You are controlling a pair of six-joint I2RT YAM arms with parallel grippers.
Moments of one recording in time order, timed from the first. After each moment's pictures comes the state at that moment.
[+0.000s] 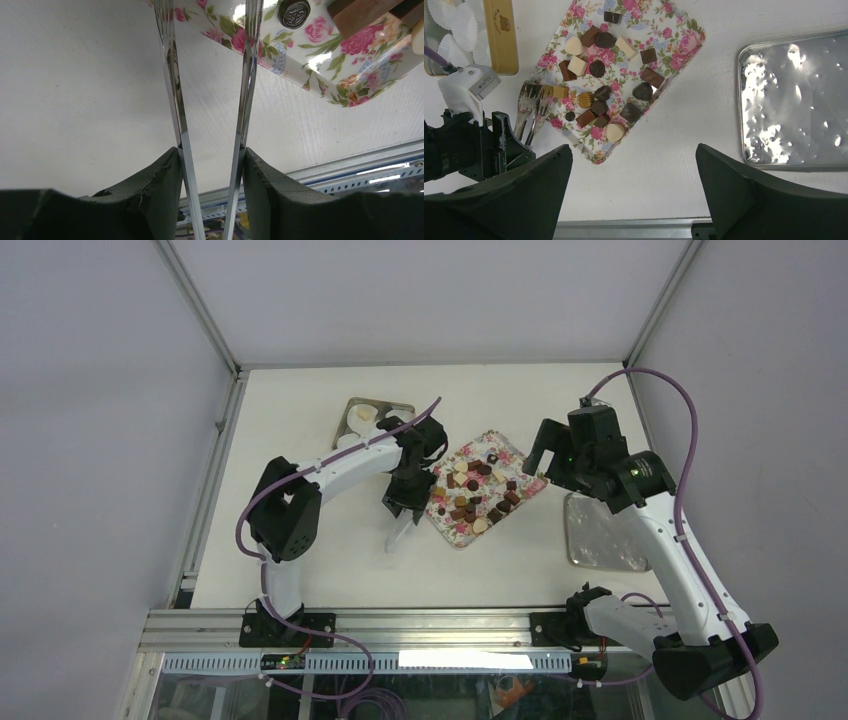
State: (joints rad) left arm -0.77 1.93 1.55 -1.11 0.06 -0.40; right arm 0.37 1.04 1.23 -1.03 0.17 0.60
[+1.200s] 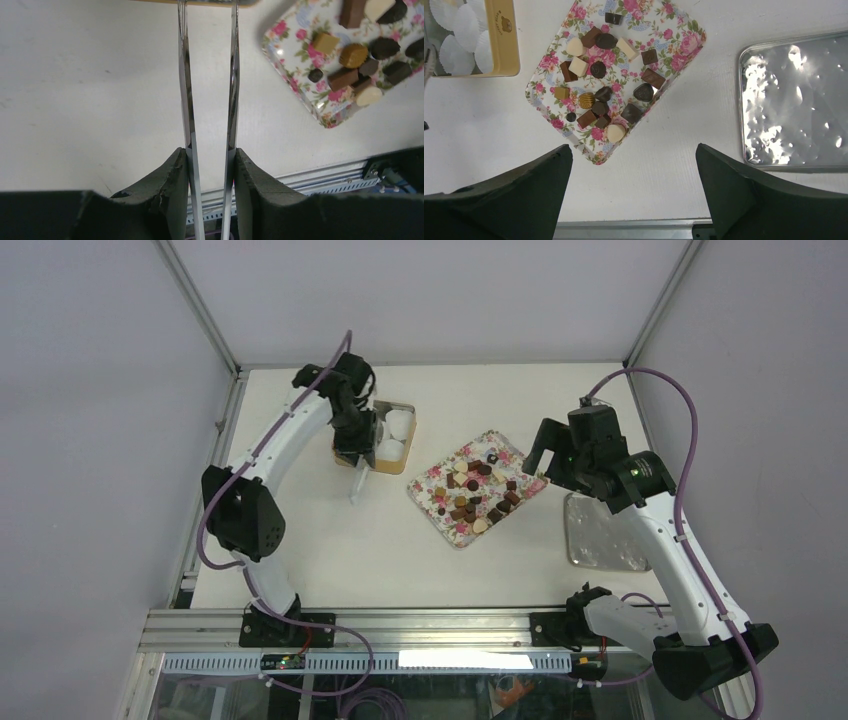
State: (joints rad) left arm -0.47 1.81 1.76 -1.25 0.10 -0.35; right arm 0.37 1.04 1.23 -1.03 0.17 0.60
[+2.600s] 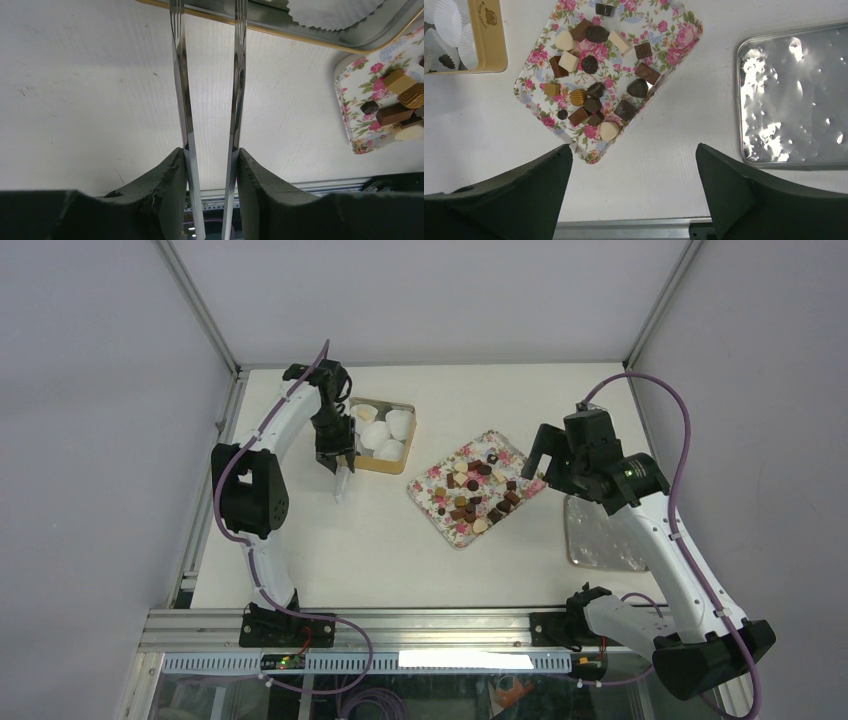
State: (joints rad) left arm -0.24 1.96 1.75 -1.29 0.10 -0.32; right arm 0.37 1.04 1.18 -1.01 0.17 0.60
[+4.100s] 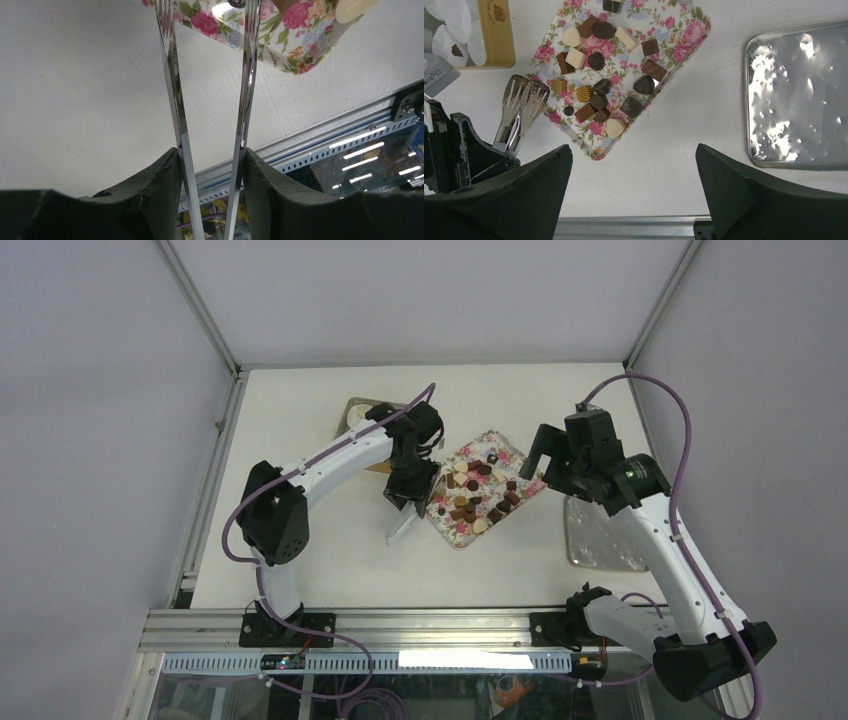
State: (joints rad) left arm -0.75 1.88 1.64 -1.18 0.17 -0.37; right arm 0.37 1.03 1.18 -1.01 0.14 0.61
